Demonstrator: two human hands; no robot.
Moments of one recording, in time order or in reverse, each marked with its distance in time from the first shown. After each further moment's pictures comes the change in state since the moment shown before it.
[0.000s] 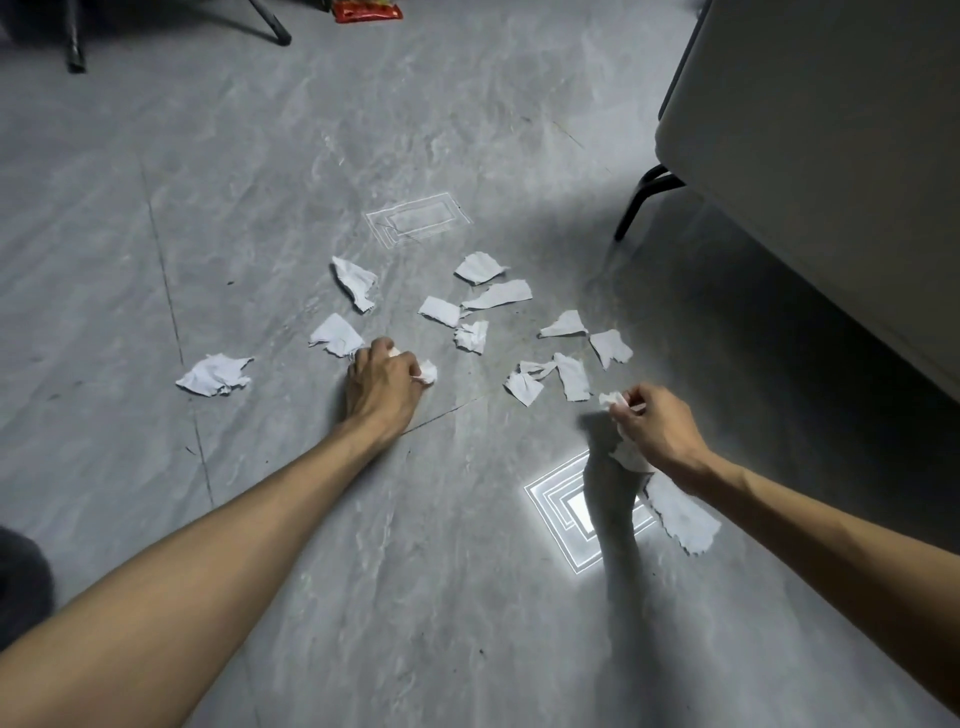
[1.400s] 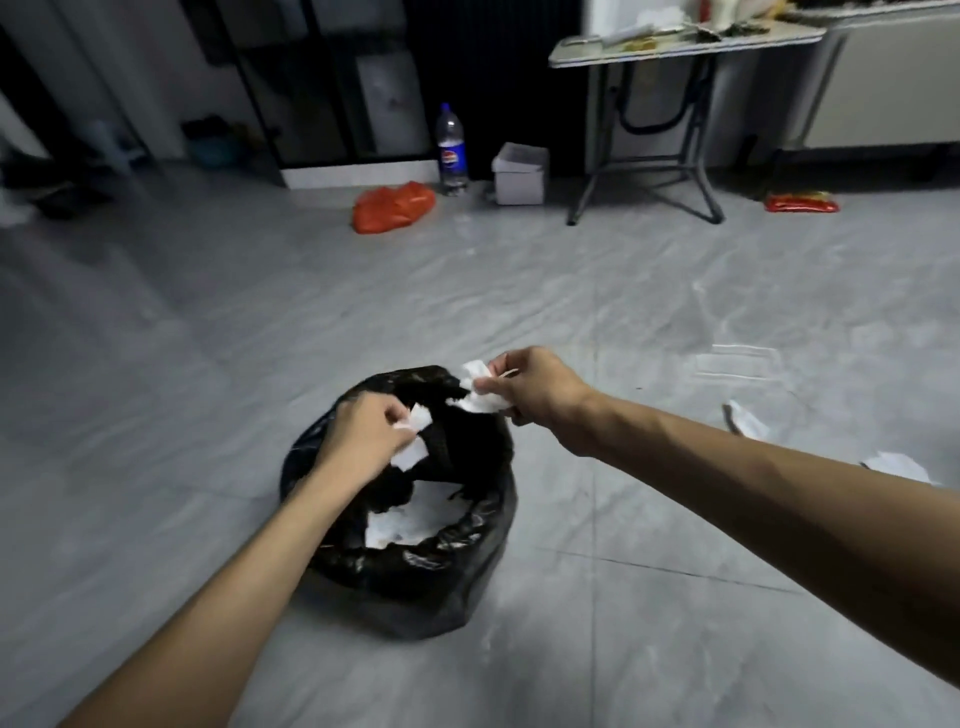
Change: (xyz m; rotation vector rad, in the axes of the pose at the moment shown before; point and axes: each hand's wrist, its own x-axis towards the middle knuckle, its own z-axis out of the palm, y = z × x) left_hand -0.245 -0.236 -0.332 -0.164 0.381 -0.723; right_hand -0.237 -0.478 0.142 0.393 -0.908 -0.635
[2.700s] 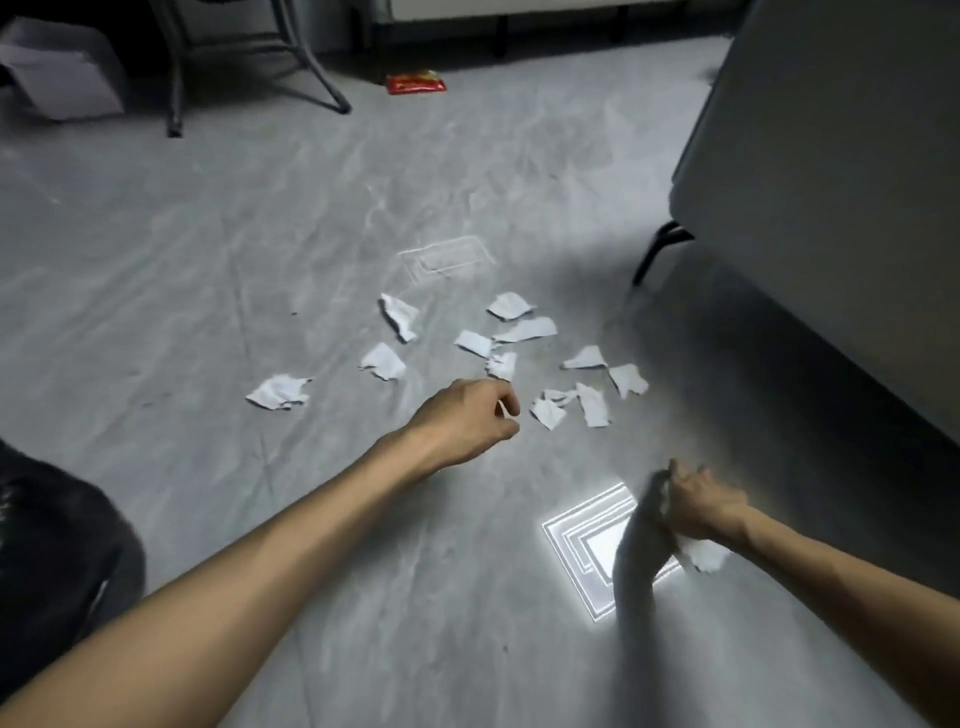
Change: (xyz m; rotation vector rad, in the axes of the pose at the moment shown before) left_hand -0.148 0.275 0.280 0.074 -0.882 0.803; right_hand -0.332 0.342 -0.274 -0.946 0.338 1.083
